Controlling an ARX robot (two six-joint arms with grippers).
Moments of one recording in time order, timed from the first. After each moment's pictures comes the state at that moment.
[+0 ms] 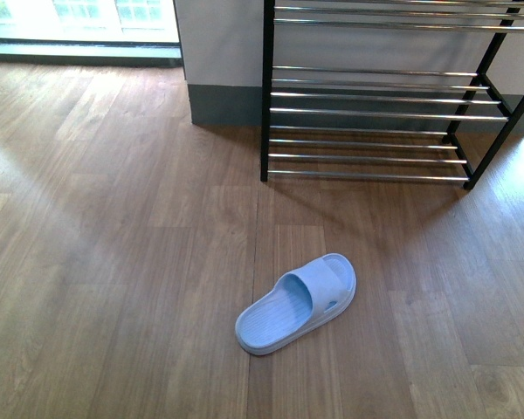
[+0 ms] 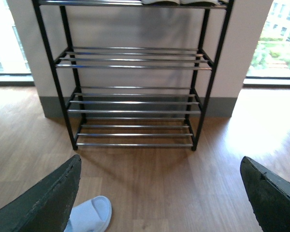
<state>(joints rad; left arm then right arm) 0.22 0.77 0.14 0.55 0.03 0.04 0.05 0.46 0.05 0.36 0.27 -0.02</state>
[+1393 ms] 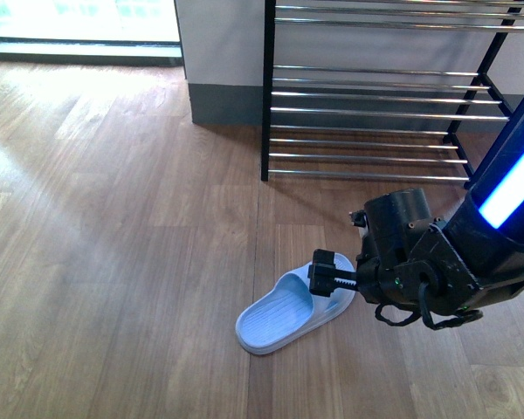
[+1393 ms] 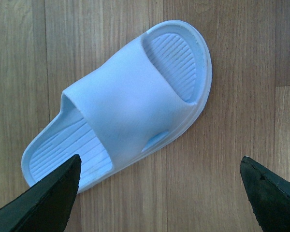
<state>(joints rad) 0.22 0.77 0.14 0.55 0.03 0.04 0.14 2.71 1.25 0.49 0.04 0.39</state>
